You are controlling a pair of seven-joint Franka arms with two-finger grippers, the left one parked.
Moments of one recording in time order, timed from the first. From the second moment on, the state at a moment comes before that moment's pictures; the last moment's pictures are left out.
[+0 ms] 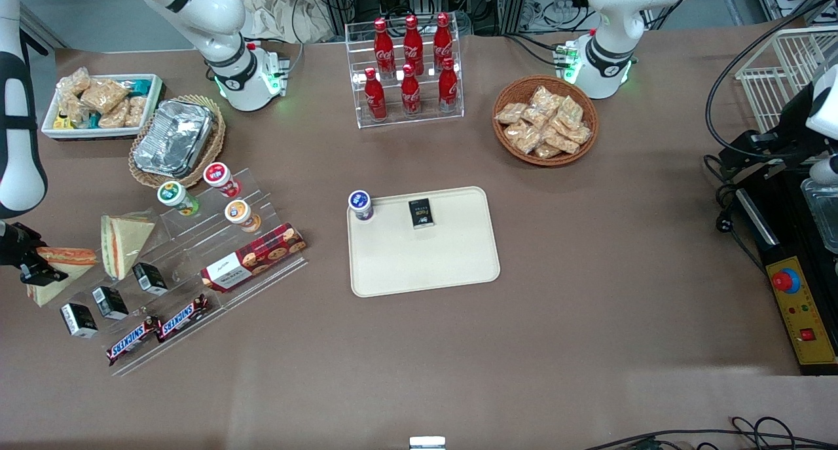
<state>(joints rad) -0.45 0.35 0.00 -1.82 -0.04 2.24 0.57</state>
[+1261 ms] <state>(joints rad) -0.23 0.13 0.02 -1.74 -0.04 1.86 0.25</state>
